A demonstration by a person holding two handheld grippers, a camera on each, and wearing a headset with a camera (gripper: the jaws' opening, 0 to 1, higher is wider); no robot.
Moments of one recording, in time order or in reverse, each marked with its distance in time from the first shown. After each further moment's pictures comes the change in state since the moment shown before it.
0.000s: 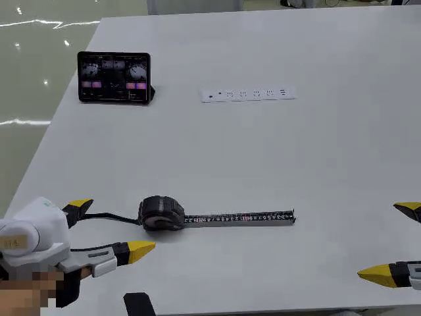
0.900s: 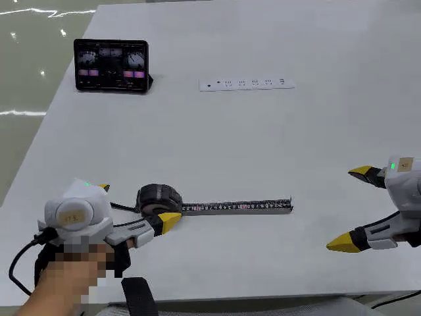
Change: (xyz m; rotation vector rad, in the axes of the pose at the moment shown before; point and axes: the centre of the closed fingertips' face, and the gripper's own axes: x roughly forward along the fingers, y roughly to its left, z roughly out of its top) left arm 0.040 -0.013 -0.003 -0.053 -0.004 0.174; right arm 0.049 0.006 0.034 -0.201 0.101 0.124
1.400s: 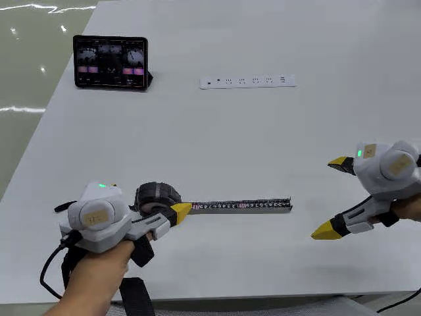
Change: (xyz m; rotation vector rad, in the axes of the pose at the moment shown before) left arm 0.023 0.004 0.001 -0.119 -0.069 0.078; right arm 0.035 -0.009 0.014 -0.091 0.074 0.065
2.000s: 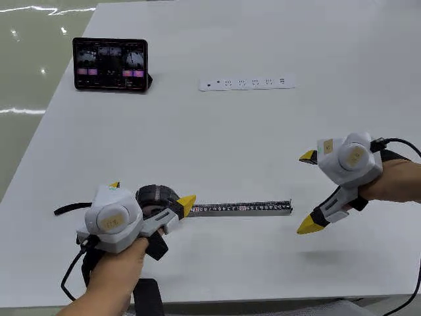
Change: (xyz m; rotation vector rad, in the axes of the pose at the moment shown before) left arm 0.017 0.002 0.004 0.013 -0.077 0.072; right arm 0.039 -0.011 0.011 -0.164 0.081 0.099
